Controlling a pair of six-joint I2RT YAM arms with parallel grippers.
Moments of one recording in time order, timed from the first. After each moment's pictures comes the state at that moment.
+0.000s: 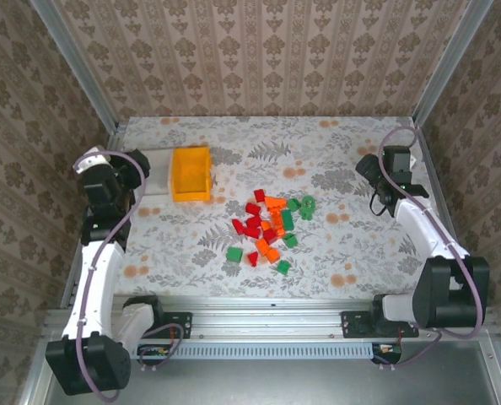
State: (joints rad) left arm 0.05 0.94 0.82 -0.20 -0.07 -0.52; right arm -0.05 1.34 0.92 -0.32 0.11 0.68
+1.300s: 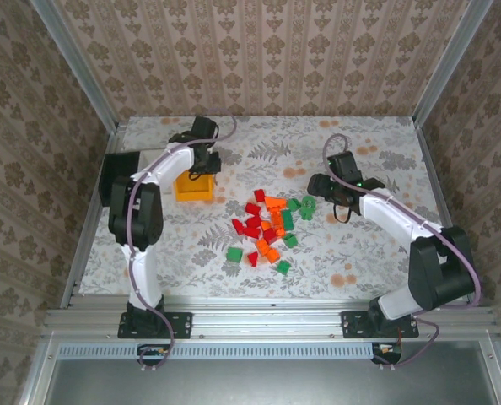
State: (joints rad) left arm -0.38 2.03 1.66 -0.73 -0.07 -0.30; right arm 0.30 1.49 0.99 -0.41 0.07 0.58
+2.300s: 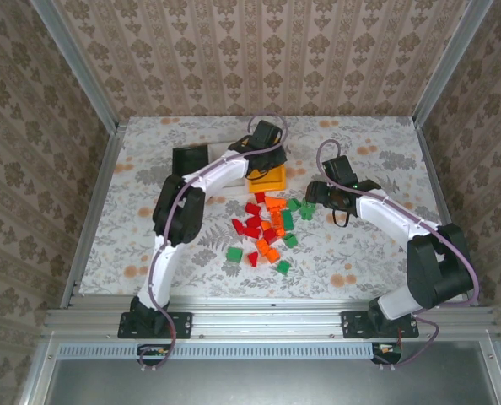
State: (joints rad) left arm -0.69 2.30 1.94 -0.40 0.05 -0.88; right arm 0.31 1.49 0.97 -0.46 0.08 0.53
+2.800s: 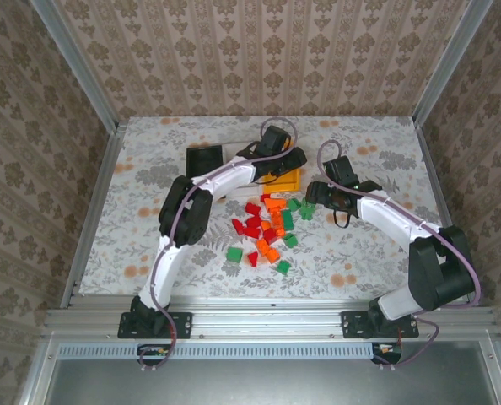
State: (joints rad) left arm -0.72 2.31 1.90 -0.28 0.19 -0.91; right arm 0.32 1.48 0.96 -0.46 0.09 0.53
